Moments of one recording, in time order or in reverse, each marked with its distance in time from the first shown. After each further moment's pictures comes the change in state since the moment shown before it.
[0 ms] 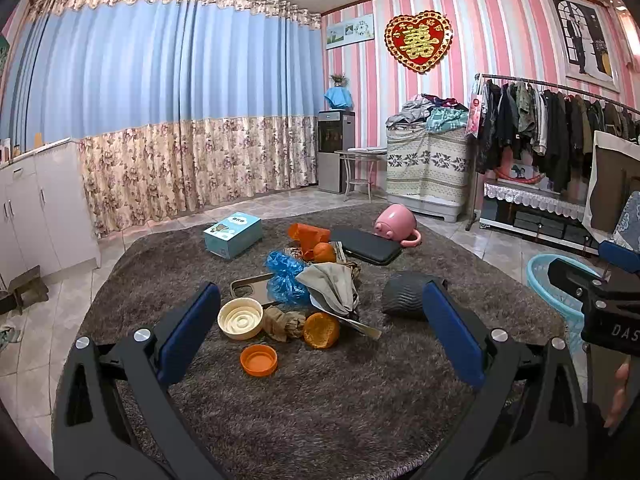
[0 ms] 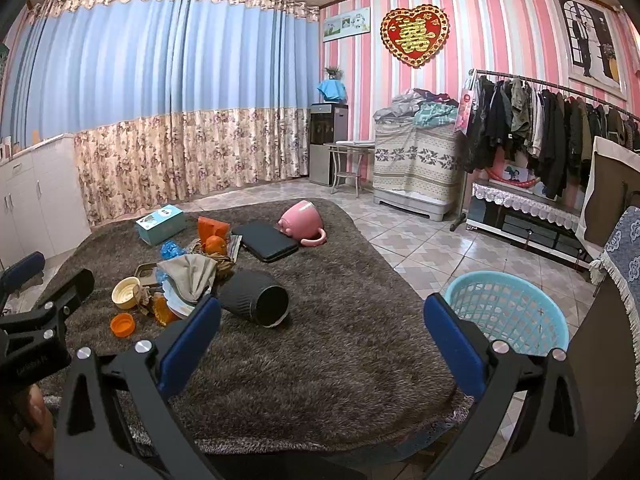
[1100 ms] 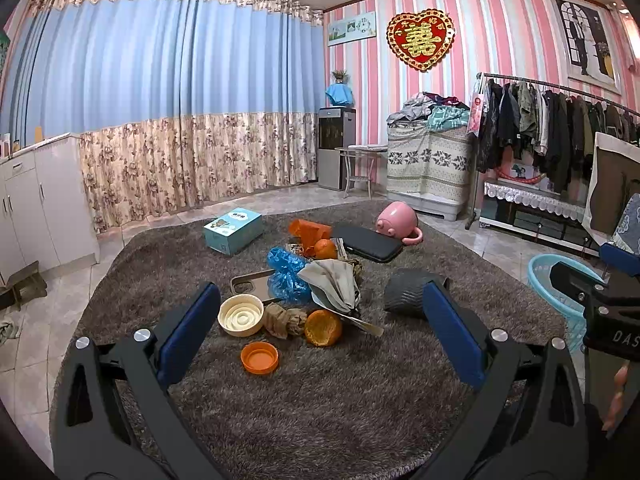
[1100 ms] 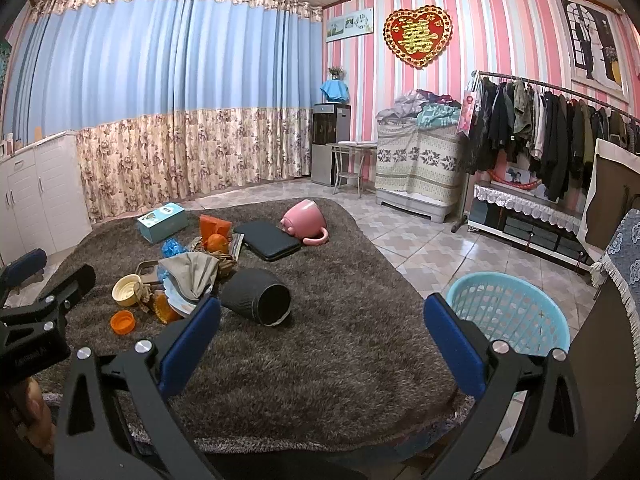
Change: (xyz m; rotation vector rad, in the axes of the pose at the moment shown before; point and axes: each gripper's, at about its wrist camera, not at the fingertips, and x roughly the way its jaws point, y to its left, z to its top) left arm -0.006 0.003 0.005 -0.006 0.008 -0.001; right arm 0.001 0.001 -0.003 -0.005 -0.004 -0.001
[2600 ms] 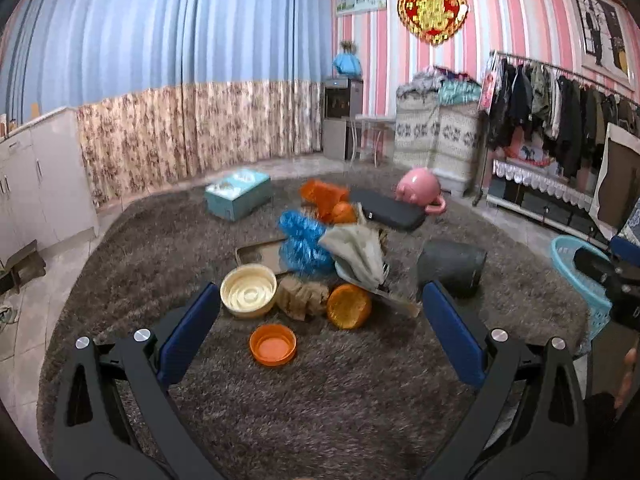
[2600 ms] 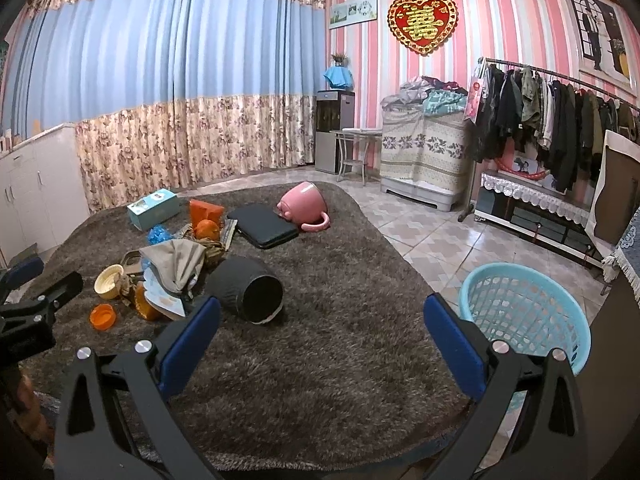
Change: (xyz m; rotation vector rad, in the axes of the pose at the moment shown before) left arm 0.071 0.029 -0.028 -0.042 0.151 -0.006; right arm 0.057 -0.001 -0.010 -0.006 0.052 0.014
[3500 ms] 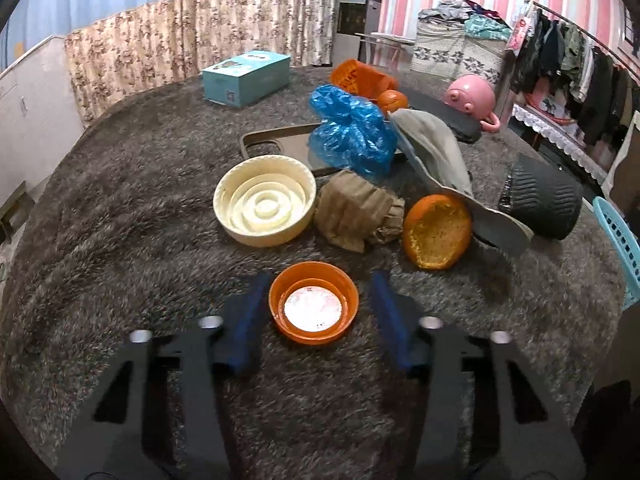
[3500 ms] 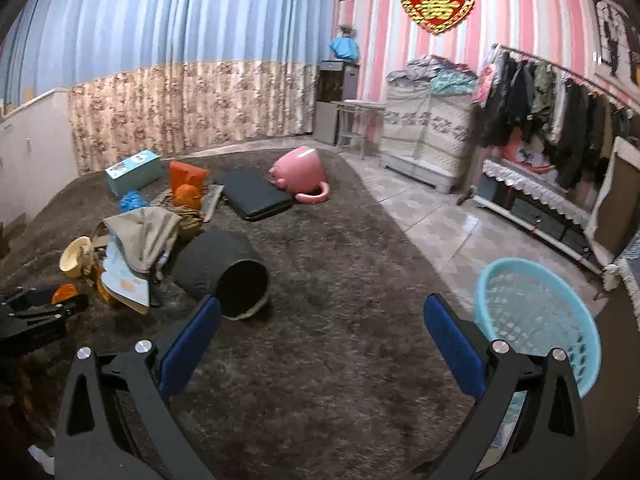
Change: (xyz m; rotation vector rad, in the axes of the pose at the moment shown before) left arm 0.104 0.041 -0.033 -0.062 0.302 -0.008; right arm 0.058 0.010 0.004 -0.058 0.123 0.003
